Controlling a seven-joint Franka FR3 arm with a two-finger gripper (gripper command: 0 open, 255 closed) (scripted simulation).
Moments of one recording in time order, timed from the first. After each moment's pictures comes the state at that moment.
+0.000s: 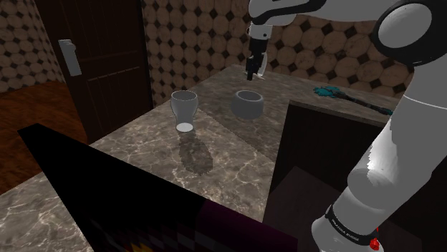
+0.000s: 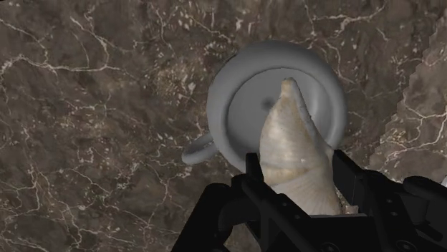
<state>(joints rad) -0.32 0.09 0.03 -1.65 -0.02 1.74 -0.49</state>
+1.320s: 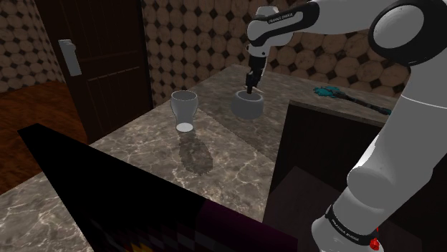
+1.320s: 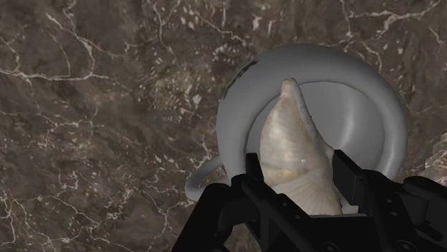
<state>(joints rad) -0.34 0.11 0.02 -1.80 -0.02 1.91 -0.52</state>
